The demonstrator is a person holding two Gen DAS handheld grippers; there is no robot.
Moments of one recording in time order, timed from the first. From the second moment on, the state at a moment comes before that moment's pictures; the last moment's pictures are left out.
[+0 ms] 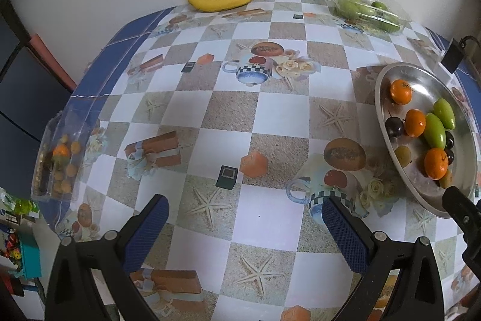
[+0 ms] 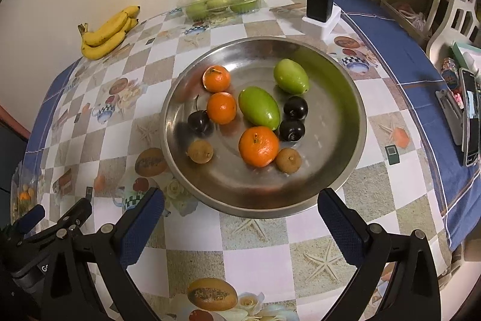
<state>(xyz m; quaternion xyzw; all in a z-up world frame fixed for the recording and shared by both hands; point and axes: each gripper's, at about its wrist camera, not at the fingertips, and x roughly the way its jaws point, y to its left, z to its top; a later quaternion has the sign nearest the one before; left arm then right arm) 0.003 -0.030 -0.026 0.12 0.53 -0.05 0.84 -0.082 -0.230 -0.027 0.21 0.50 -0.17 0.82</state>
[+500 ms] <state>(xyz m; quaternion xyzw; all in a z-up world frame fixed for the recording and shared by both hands) 0.007 -0.025 -0.027 0.11 0.53 -0.05 0.84 -0.078 -0.227 -0.030 0.20 0.51 -0.17 0.82</state>
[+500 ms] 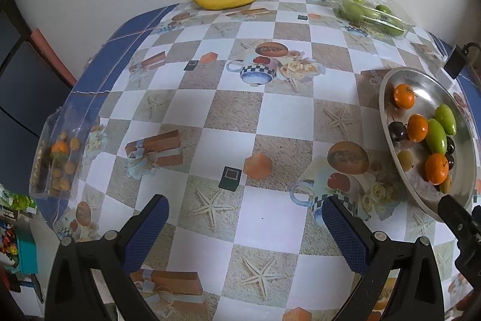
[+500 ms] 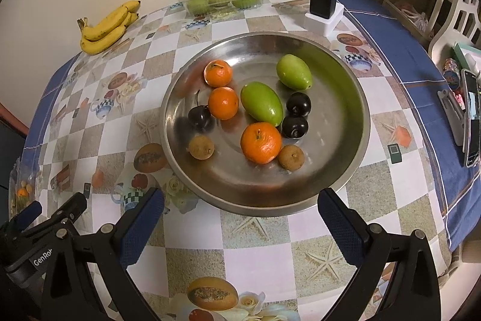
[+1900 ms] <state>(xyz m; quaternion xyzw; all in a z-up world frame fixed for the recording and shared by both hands) 0.012 -0.020 -0.022 0.10 0.52 -0.04 0.84 -0.075 -0.228 -0.038 0.21 0.53 -0.17 0.81</state>
